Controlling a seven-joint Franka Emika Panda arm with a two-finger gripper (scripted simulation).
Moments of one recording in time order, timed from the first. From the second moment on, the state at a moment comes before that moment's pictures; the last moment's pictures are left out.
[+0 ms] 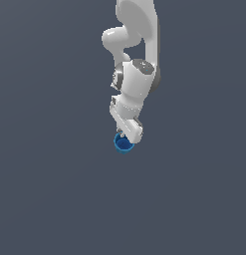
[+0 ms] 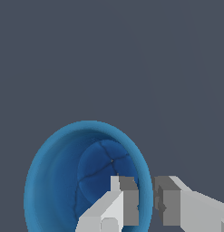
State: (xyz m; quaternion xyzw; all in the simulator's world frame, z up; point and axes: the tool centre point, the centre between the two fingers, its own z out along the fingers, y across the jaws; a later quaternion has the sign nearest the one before) arm -0.030 -0.008 0.152 0.85 -0.51 0.12 0.07
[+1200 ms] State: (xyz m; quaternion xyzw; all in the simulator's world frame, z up) arm -0.086 0.081 0.367 0.85 -0.51 0.13 0.07
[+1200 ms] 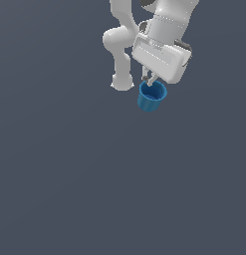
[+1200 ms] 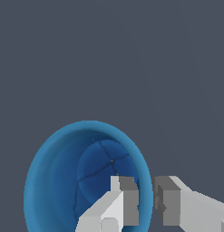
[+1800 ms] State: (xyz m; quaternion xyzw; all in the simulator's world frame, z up) arm -0.112 0.130 0.473 0.85 -0.51 0.12 0.07
